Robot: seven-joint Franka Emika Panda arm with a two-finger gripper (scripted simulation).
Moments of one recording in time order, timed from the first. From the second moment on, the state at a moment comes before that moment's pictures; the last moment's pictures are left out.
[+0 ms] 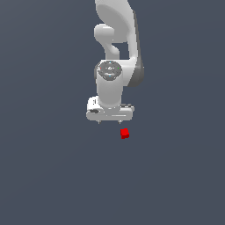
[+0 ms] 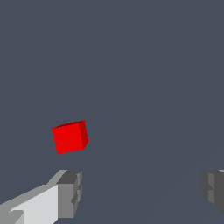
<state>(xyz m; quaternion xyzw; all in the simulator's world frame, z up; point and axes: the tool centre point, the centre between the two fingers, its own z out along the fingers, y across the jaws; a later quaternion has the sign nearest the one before) -0.010 -0.014 0.143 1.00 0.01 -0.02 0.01</state>
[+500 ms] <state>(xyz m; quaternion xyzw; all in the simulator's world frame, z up) -0.009 -0.003 0.127 1.00 0.02 -0.02 0.01</state>
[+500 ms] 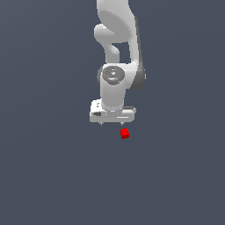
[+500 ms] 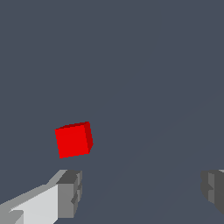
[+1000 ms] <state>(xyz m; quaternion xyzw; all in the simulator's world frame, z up) -0.010 0.042 0.060 1.00 0.07 -0.01 0.00</state>
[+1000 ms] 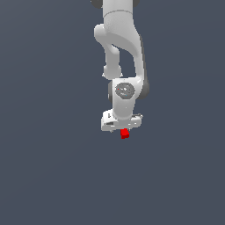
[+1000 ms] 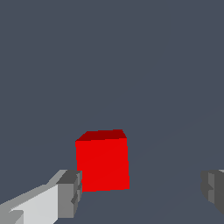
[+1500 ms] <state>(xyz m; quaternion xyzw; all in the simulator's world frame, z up) -0.011 0.069 0.021 1.00 0.10 0.00 0.00</state>
